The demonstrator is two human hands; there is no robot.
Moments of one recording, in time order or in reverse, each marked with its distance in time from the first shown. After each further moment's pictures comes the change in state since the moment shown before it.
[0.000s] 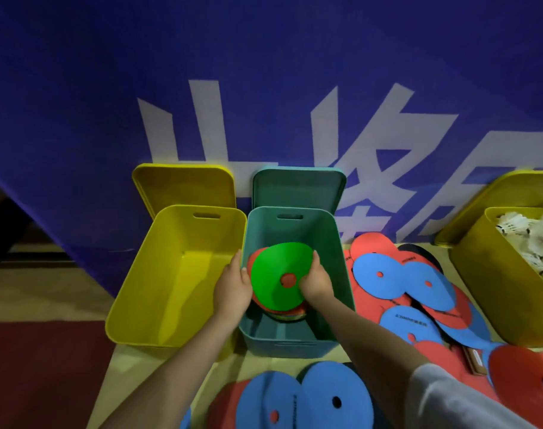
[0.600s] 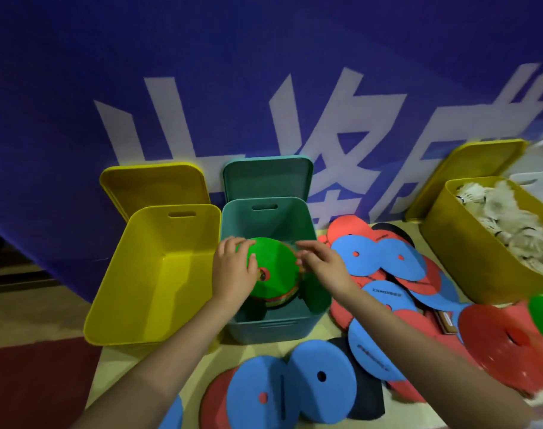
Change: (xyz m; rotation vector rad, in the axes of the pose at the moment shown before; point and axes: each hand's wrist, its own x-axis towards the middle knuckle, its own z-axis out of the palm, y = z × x) left_hand -0.011 0.044 0.002 0.224 0.098 0.458; right_hand -0.065 0.013 -0.078 0.558 0.004 -0.228
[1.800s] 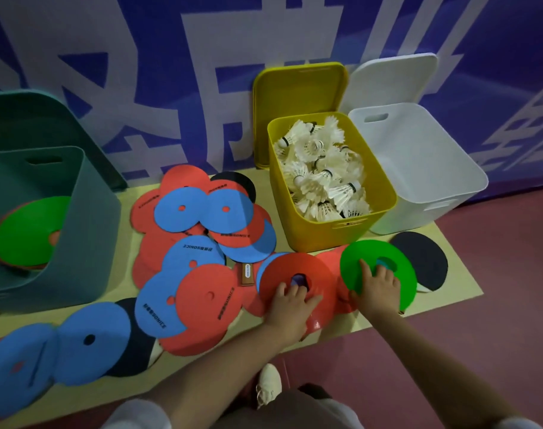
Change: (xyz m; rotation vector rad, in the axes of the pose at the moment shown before) left_hand -0.155 0.471 0.329 0.280 -0.780 0.533; right_hand -0.118 0.260 -0.537 -1.389 0.057 0.475
